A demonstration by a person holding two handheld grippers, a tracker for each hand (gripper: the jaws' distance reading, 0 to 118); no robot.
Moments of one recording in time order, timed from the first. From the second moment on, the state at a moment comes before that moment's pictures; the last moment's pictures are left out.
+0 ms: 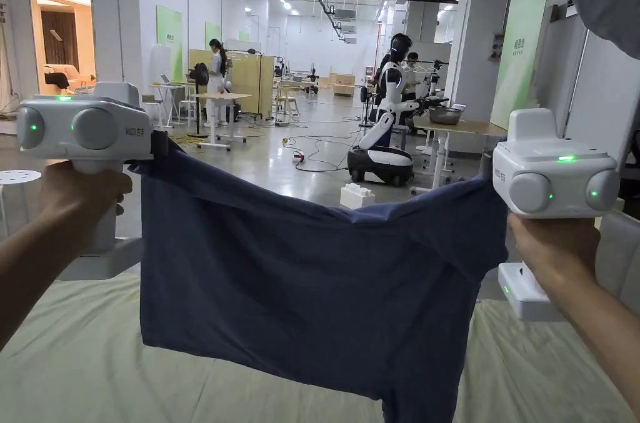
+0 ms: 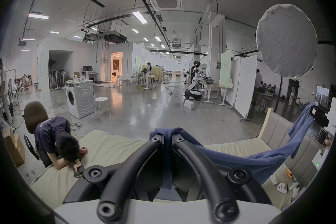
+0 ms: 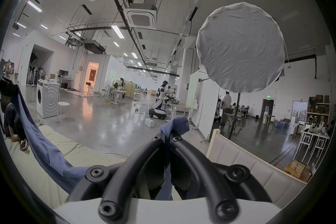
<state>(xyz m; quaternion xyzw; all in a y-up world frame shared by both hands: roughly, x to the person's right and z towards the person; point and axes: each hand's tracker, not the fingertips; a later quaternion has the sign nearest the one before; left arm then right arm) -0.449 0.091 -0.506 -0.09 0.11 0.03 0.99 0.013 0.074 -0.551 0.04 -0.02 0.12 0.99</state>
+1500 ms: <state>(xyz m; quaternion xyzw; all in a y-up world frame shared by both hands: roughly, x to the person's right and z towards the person) -0.411 -0.364 -0.195 -0.51 0.09 0.05 0.85 0.065 -0.339 -0.232 -0.40 0.04 0.14 0.90</state>
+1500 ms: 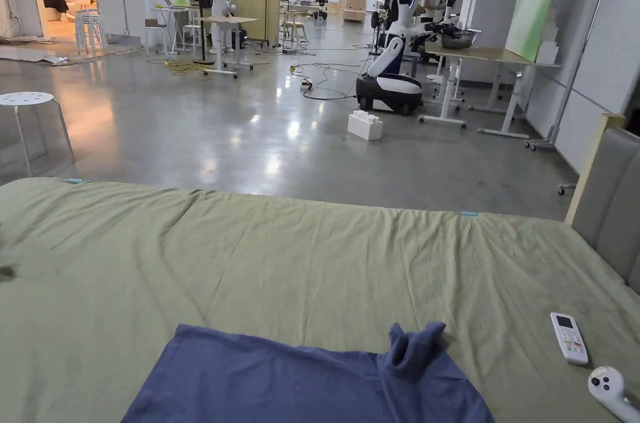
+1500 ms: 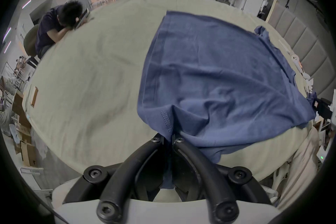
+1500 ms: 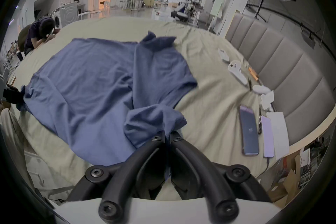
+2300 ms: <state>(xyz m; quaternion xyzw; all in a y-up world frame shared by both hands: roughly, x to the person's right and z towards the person) -0.351 -0.241 -0.234 -0.18 0.08 0.10 0.98 0.007 -0.248 -0.276 -0.12 0.03 0.05 0.99</state>
